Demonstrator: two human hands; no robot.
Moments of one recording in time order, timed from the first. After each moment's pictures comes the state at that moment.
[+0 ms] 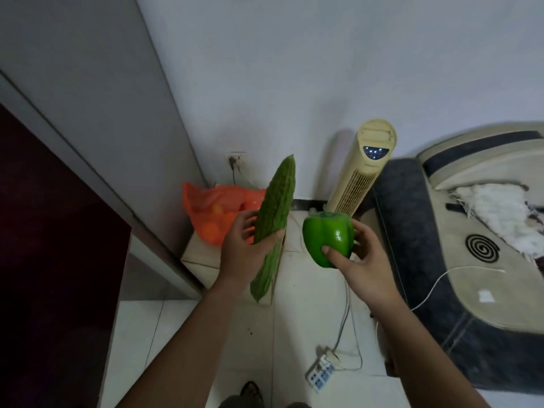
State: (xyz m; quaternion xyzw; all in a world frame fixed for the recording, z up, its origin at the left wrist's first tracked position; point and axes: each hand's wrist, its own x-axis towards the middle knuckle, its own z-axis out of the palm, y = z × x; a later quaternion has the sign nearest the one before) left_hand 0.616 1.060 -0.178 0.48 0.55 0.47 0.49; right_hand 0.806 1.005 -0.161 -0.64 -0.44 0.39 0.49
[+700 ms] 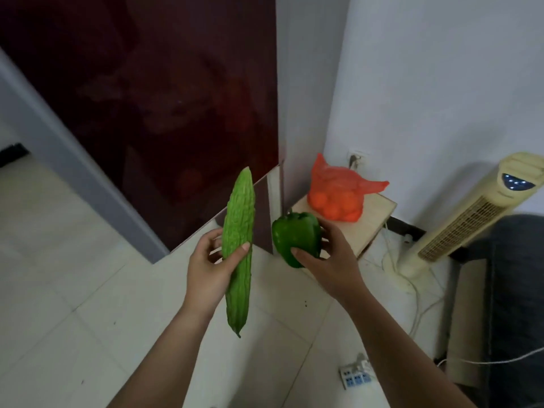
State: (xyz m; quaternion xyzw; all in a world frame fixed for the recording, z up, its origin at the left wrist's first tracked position) left_hand 0.467 0.731 -0.127 0.26 0.69 0.60 0.30; right_hand 0.639 0.828 -0.139 -0.45 -0.64 0.53 0.34
